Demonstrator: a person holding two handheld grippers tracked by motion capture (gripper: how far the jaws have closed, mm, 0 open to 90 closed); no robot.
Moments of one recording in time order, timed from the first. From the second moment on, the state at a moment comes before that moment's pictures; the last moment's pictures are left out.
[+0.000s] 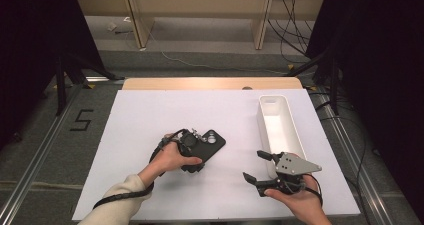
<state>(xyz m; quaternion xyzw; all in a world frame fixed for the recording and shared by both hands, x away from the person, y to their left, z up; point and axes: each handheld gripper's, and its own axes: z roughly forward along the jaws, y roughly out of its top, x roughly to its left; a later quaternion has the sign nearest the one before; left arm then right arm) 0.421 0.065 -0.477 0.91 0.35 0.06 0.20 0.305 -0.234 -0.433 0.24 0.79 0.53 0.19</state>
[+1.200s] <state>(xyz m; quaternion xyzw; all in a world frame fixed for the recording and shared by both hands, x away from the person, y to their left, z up) 0.415 0.066 -0.476 0.91 0.36 0.07 0.21 0.304 -0.233 -0.433 0.24 0.79 0.53 0.19</state>
